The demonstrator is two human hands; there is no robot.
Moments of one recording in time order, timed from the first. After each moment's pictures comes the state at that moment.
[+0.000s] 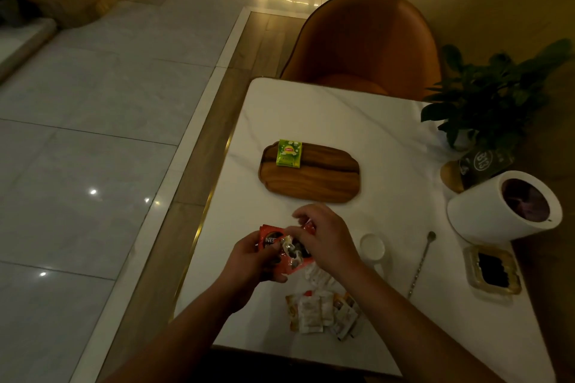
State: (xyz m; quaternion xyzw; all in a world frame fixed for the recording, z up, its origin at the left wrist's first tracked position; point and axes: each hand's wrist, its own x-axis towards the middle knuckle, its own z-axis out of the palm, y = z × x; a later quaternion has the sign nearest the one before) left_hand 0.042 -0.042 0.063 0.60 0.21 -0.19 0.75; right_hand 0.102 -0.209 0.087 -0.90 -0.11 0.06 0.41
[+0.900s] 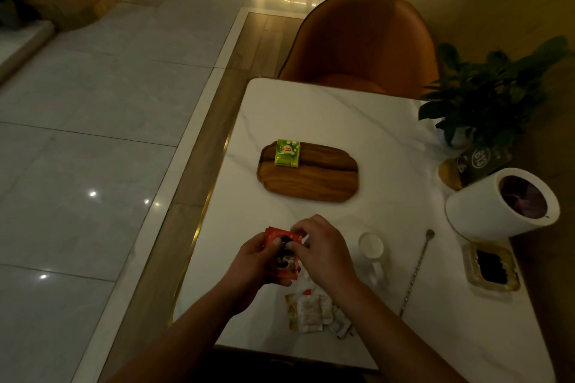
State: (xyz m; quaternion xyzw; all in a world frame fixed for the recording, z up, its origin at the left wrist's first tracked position) left_hand 0.039 -0.049 0.066 0.58 0.18 -0.22 0.76; right_hand 0.077 -0.204 0.083 -0.92 -0.08 0.08 0.37
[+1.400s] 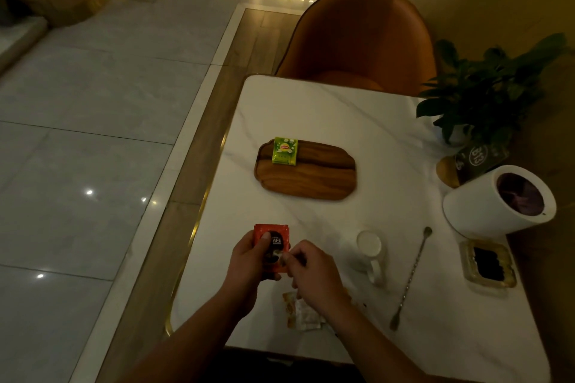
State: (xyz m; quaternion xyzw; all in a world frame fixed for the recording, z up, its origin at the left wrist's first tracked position) left_hand 0.037 -0.060 0.060 0.59 0.28 -0.13 0.74; right_hand 0.044 -0.198 0.064 -0.87 0.04 0.21 0.45
